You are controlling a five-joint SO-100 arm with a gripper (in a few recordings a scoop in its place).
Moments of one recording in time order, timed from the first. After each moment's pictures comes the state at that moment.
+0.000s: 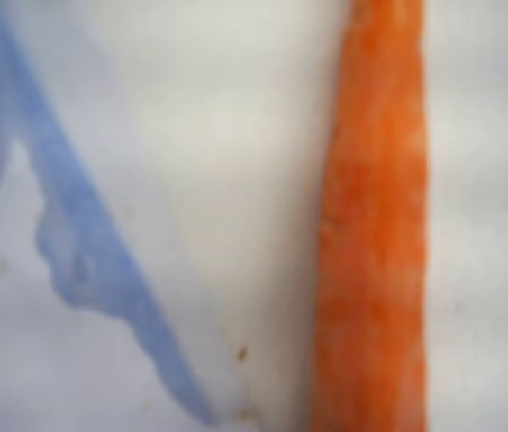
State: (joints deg) arm 7.2 59.0 68.7 63.6 17.1
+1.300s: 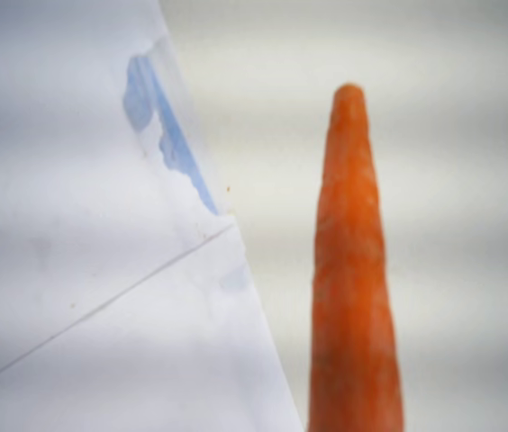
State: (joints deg) arm 10.1 91.8 64.6 85.3 16.2
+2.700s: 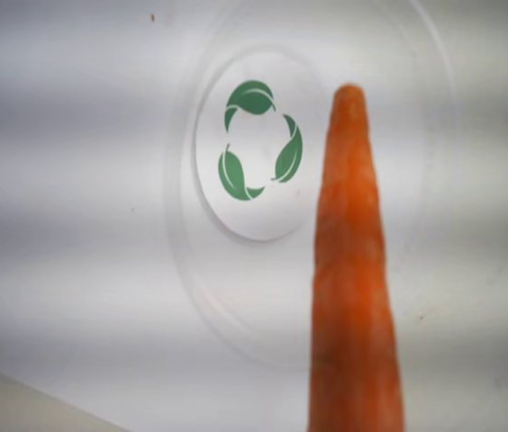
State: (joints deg) arm 49.4 92.3 64.2 87.8 9.1
